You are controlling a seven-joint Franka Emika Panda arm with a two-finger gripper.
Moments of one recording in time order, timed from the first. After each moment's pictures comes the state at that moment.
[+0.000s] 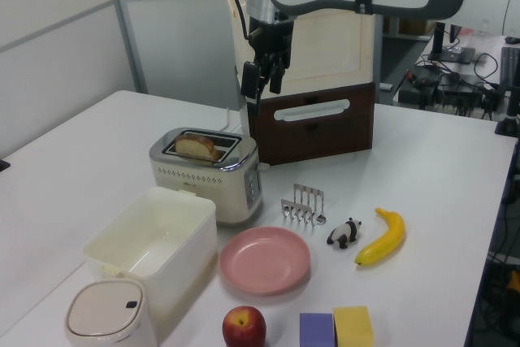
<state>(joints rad) 0.08 0.17 -0.10 -1.31 0.04 1.66 -0.12</state>
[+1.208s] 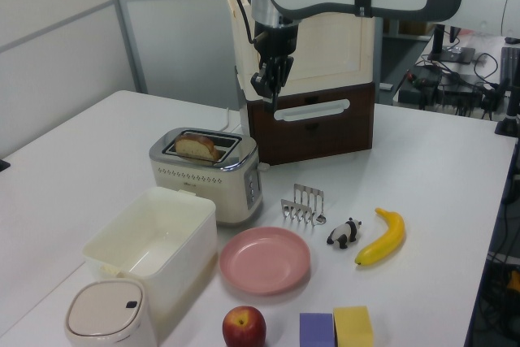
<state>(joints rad) 0.06 0.17 -0.11 -1.34 0.04 1.67 -0.13</state>
